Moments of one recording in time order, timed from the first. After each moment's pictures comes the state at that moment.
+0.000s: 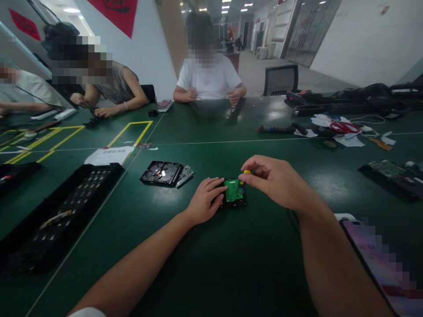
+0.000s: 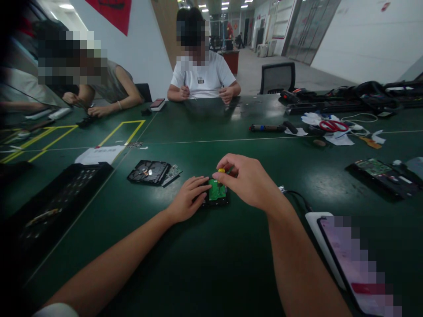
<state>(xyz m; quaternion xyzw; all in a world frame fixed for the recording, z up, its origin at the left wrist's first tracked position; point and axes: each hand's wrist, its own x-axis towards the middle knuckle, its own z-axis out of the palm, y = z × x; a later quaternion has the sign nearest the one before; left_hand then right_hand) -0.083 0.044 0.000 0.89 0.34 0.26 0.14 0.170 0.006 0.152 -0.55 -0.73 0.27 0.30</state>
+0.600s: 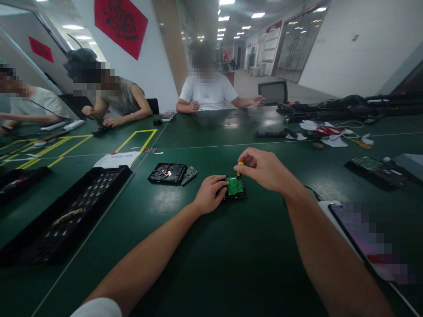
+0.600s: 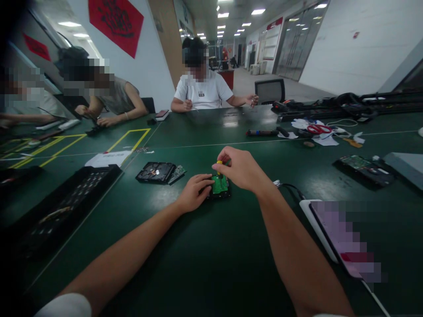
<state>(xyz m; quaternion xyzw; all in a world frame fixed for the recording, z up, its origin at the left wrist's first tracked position) -0.080 0.046 -0.009 0.89 0.31 0.33 0.10 0.149 -0.004 0.153 -0.56 -0.75 0.17 0.31</state>
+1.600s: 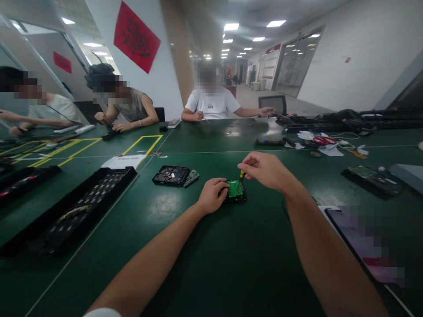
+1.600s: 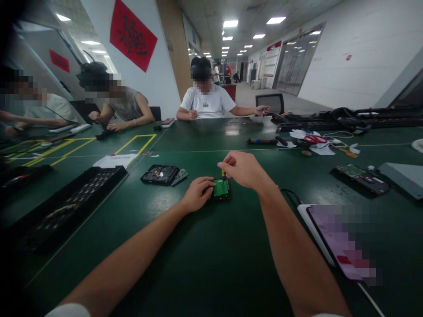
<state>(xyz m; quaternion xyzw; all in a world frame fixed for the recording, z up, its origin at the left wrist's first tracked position) -0.075 0.044 -0.012 0.86 0.34 0.35 0.12 0.155 -0.004 0.150 -0.56 -0.74 0.21 0.31</state>
